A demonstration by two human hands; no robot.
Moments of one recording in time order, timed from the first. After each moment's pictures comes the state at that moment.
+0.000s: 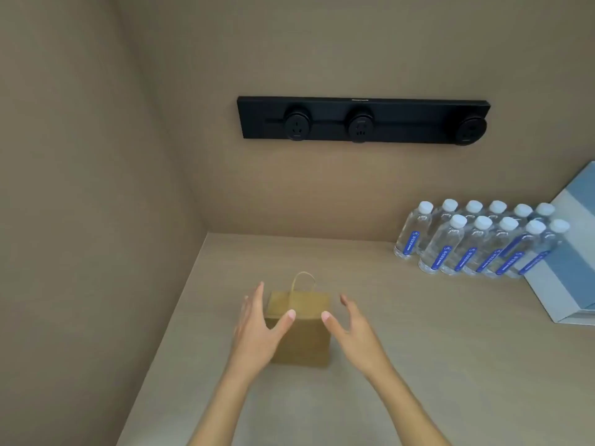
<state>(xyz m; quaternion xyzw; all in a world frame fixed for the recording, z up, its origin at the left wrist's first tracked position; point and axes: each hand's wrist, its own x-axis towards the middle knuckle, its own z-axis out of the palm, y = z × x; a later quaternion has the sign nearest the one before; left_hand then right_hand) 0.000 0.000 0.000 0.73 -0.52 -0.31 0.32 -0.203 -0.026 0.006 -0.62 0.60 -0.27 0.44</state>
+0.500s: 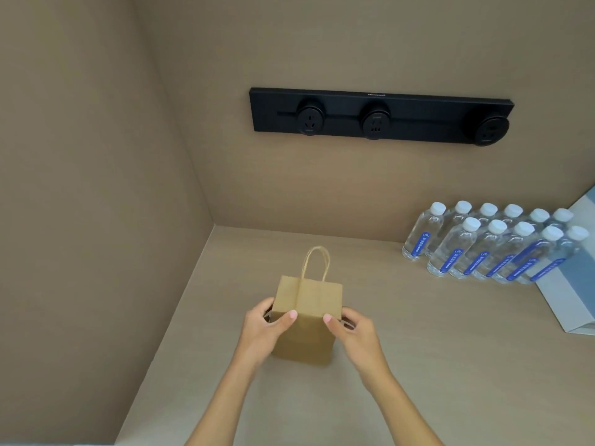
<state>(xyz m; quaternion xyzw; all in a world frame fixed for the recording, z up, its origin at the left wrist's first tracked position) 0.004 -0.004 -0.009 0.62 -0.41 -0.49 0.47 -0.193 -0.027 -0.001 -0.51 0.54 -0.38 0.55</state>
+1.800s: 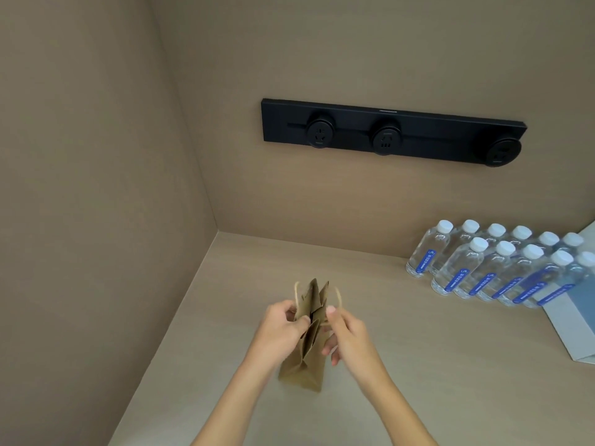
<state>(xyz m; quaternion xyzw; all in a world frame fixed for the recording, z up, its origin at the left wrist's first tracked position) -0.026 -0.022 0.048 0.67 -0.40 -0.49 0.38 -0.176 -0.037 0.044 -0.56 0.54 -0.31 0.54</state>
